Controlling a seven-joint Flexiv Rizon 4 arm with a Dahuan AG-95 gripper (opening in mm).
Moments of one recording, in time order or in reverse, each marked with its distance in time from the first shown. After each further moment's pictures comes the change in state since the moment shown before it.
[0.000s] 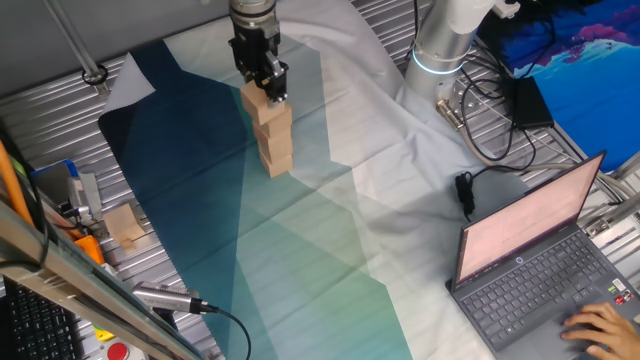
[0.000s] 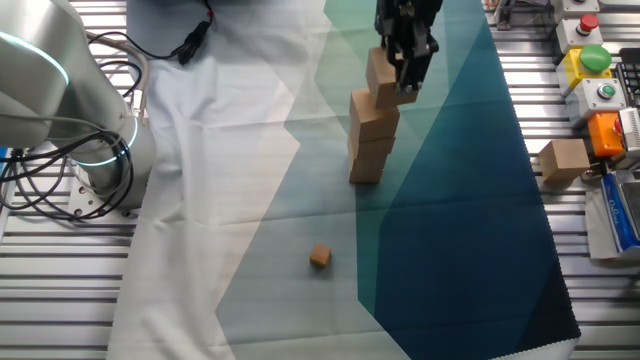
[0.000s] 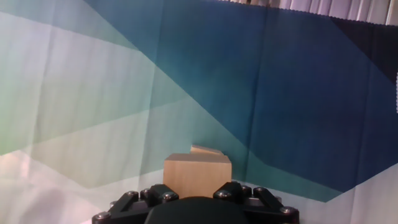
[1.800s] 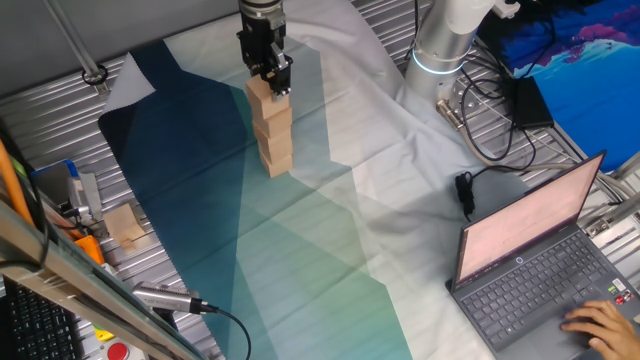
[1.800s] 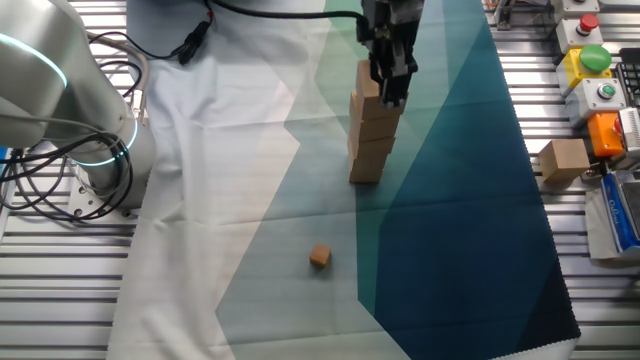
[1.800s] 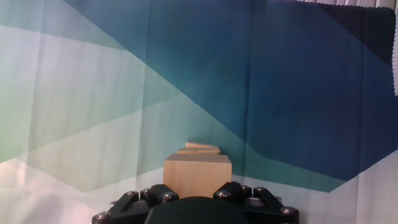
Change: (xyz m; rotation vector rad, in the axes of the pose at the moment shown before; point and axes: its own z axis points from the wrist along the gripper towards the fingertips) arm 0.020 -0.005 0.009 -0.017 -0.033 0.062
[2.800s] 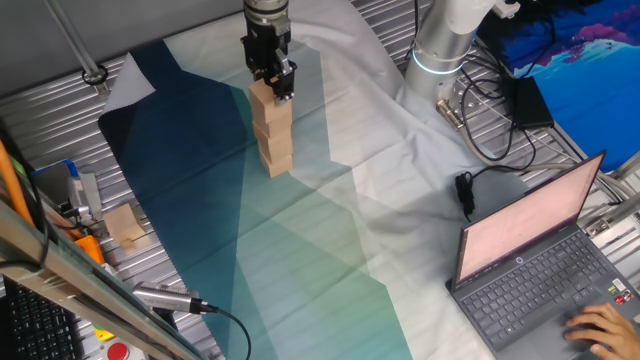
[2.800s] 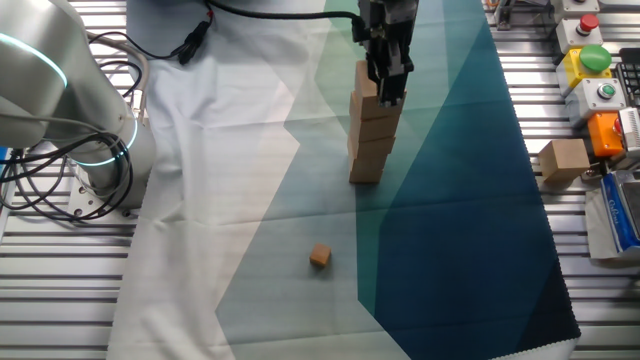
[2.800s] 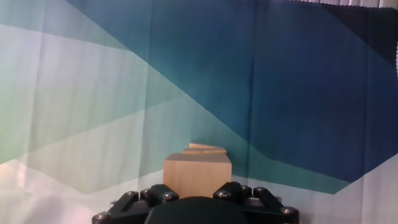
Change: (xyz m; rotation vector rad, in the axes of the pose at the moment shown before) arm 0.003 0.002 0.008 0.009 -0.016 0.001
